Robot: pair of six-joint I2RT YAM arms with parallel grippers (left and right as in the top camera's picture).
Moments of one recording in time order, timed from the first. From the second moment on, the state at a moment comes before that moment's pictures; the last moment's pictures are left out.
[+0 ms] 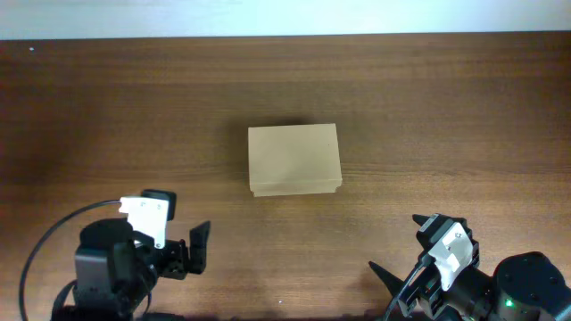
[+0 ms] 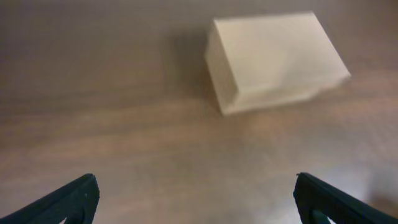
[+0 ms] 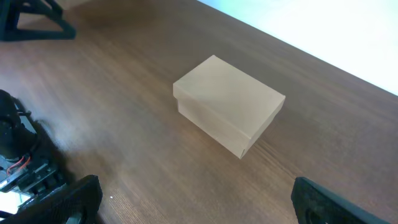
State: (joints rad) left arm -0.12 0.59 0.95 -1.08 0.12 -0.05; right arm 0.56 0.51 1.09 -1.09 -0.17 -0.10
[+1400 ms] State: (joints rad) left arm 0.00 0.02 0.21 -0.78 0.00 0.07; right arm 0.56 0.51 1.09 -1.09 -0.17 -0.10
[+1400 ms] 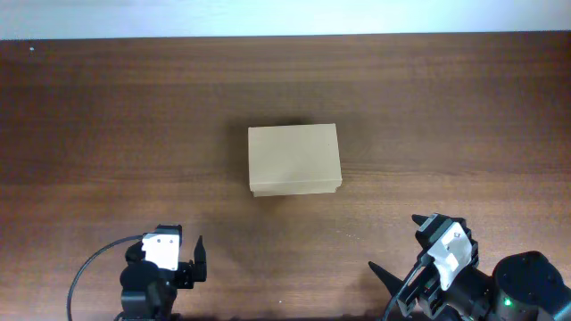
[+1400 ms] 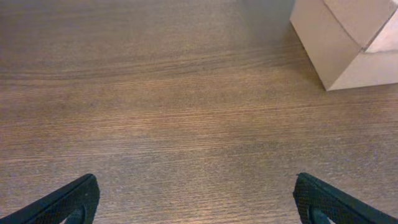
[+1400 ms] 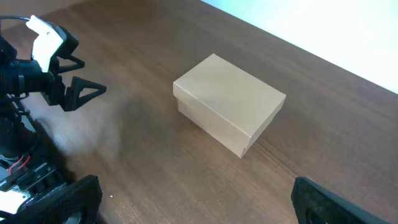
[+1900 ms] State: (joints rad) left arm 0.00 0.02 0.20 -0.78 0.00 0.10; right arm 0.56 0.51 1.09 -1.09 -0.17 -0.10
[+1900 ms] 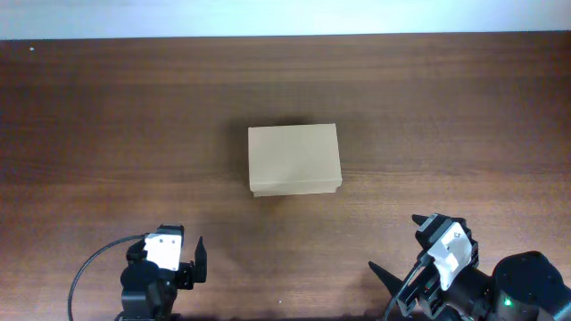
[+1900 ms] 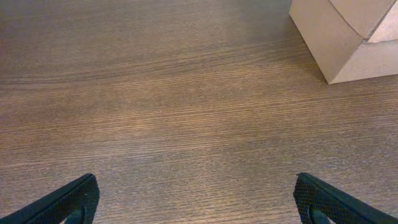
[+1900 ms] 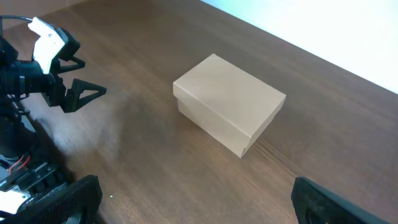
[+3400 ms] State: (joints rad) left arm 0.00 0.02 0.20 -0.78 0.00 0.11; right arm 0.10 0.09 0.47 -0.90 -0.10 -0.14
